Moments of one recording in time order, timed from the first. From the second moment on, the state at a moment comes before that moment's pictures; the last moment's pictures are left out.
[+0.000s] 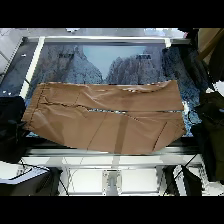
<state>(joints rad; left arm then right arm) 1.11 -1.23 0.61 0.62 -1.02 -0.97 -0.70 -0.67 0.90 -1.02 1.37 1.33</state>
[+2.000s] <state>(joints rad) 0.99 -1.26 0.66 0.58 -0.99 -0.93 -0.75 -1.13 0.66 -1.00 1.14 1.17</state>
